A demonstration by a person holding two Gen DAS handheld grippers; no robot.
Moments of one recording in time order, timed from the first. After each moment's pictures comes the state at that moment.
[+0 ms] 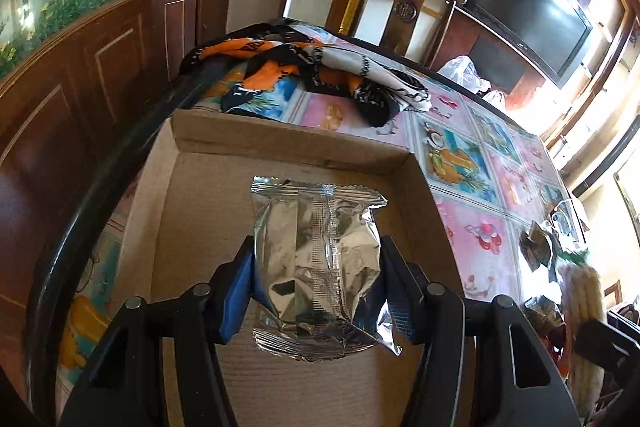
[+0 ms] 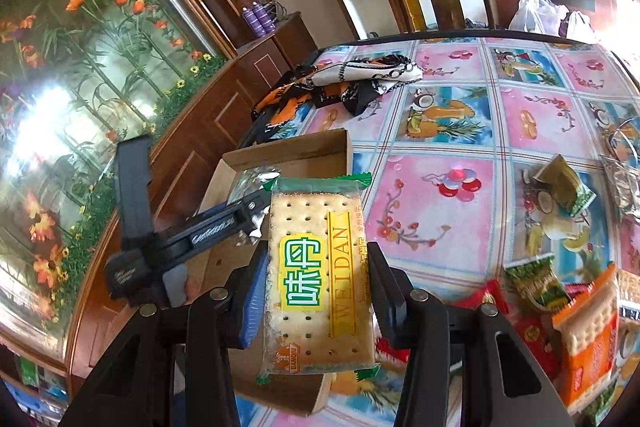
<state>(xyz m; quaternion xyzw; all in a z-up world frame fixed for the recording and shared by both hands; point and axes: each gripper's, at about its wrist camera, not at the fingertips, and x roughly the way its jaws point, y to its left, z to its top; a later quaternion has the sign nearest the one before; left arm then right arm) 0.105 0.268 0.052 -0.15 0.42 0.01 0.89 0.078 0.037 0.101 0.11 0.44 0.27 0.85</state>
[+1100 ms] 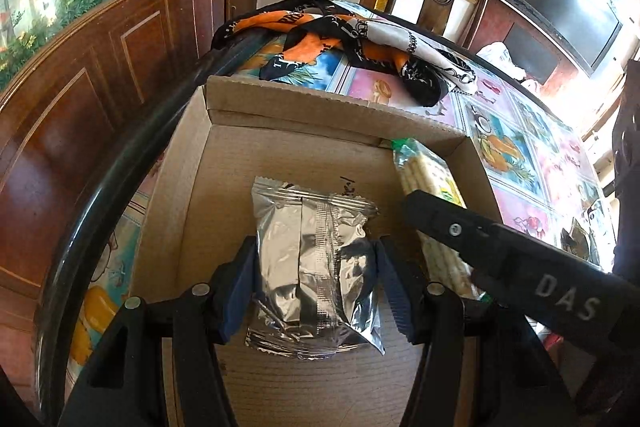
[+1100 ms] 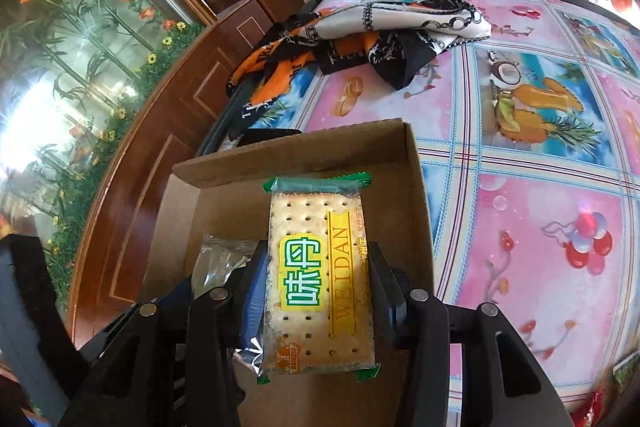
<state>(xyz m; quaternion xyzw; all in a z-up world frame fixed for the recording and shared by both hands) 0.114 0.277 0.032 -0.13 0.46 0.07 0.87 0.185 0.142 0.027 0.10 0.51 0.25 0.82</state>
